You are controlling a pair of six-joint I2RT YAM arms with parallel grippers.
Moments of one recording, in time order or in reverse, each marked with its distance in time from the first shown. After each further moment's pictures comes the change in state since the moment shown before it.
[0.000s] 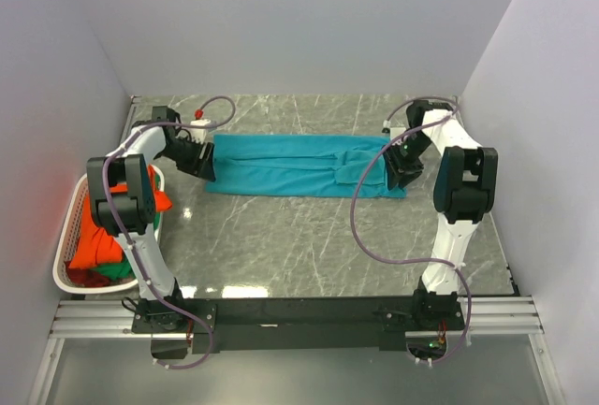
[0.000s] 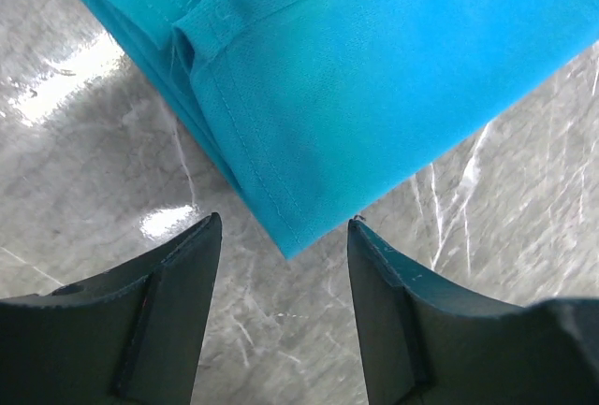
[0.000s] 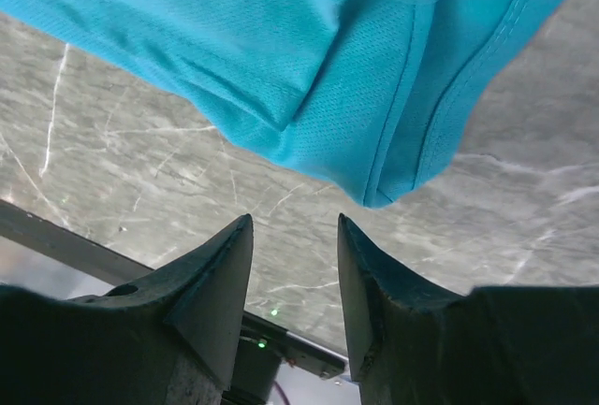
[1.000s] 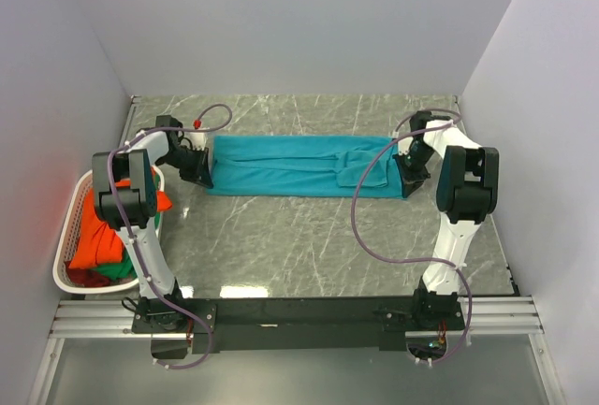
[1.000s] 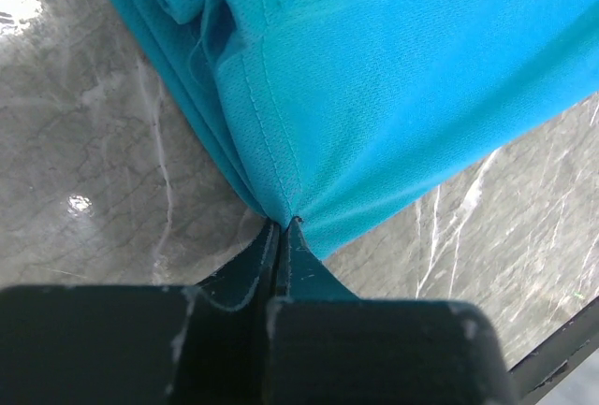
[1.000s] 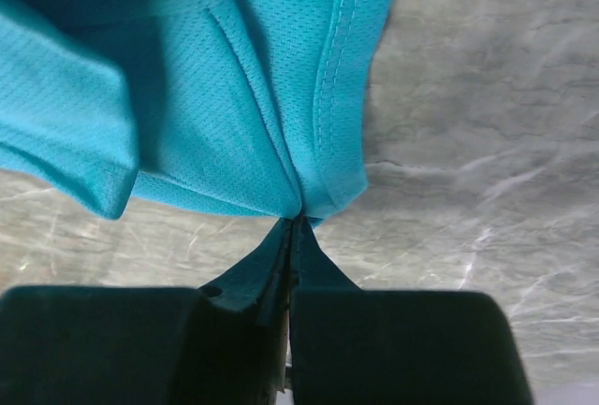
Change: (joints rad) left arm 0.004 0.071 -0.050 0.051 0.011 -0.153; right arm -0.034 0.000 -0.154 0.177 0.167 0.079
